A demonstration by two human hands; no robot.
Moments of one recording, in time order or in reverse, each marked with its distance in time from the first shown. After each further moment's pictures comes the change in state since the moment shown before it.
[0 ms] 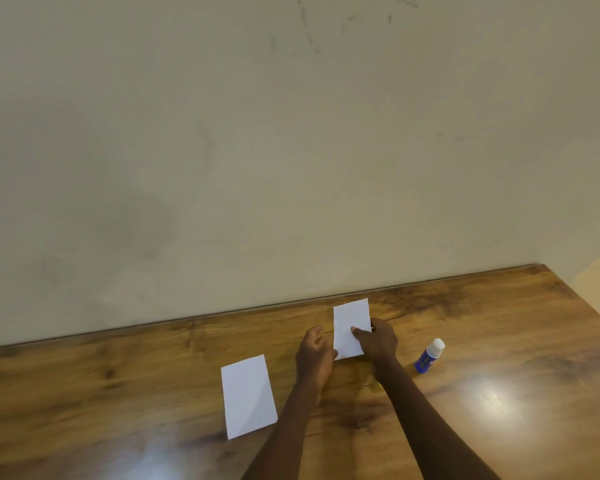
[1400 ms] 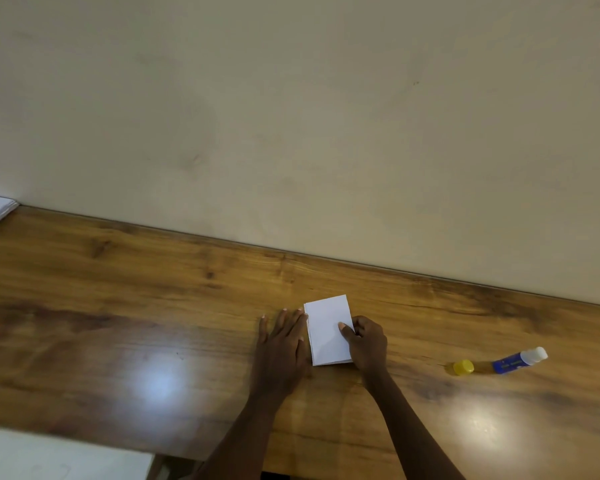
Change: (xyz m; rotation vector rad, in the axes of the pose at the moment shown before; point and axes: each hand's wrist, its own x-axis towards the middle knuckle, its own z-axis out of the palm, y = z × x) left_hand -0.033 -0.125 -0.161 0.876 0.302 0.406; right_hand -0.113 0.019 0.115 -0.276 -0.239 -0.288
